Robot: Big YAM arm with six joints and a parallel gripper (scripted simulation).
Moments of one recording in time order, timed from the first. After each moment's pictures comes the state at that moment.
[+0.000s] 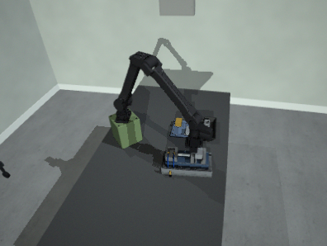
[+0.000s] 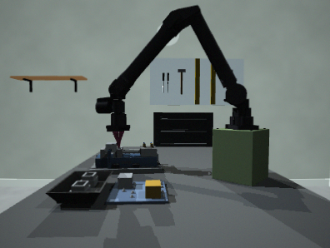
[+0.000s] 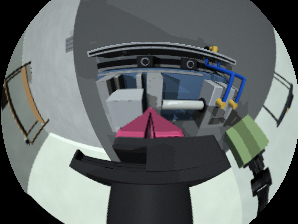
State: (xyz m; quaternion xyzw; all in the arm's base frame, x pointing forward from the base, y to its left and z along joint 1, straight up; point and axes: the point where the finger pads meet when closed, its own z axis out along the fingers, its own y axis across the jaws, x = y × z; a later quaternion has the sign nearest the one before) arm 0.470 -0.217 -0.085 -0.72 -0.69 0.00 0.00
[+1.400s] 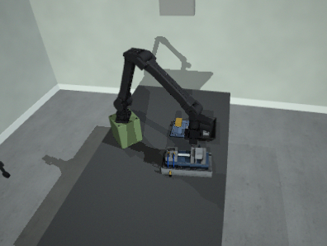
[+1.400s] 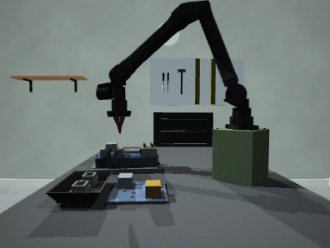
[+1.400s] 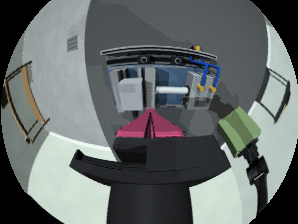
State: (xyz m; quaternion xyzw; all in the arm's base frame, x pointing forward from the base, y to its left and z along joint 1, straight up) arm 0.466 -0.216 -0.022 -0.72 -0.69 0.00 0.01
